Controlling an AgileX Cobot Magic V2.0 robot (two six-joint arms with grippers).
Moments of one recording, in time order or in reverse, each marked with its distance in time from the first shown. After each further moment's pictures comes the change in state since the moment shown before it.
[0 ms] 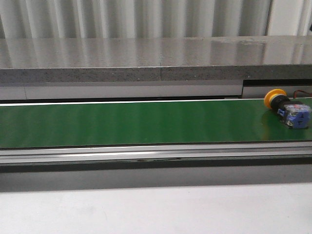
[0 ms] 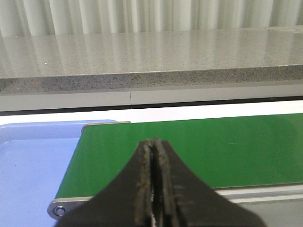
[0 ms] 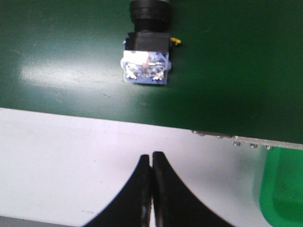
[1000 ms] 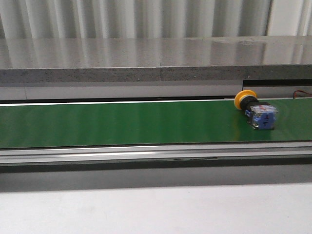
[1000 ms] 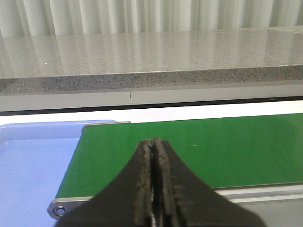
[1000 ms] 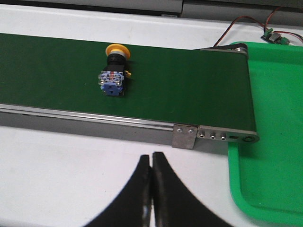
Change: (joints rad) left arm 0.000 0.000 0.000 0.000 0.000 0.000; right arm 0.000 -0.935 0.412 -0.018 -0.114 -0.010
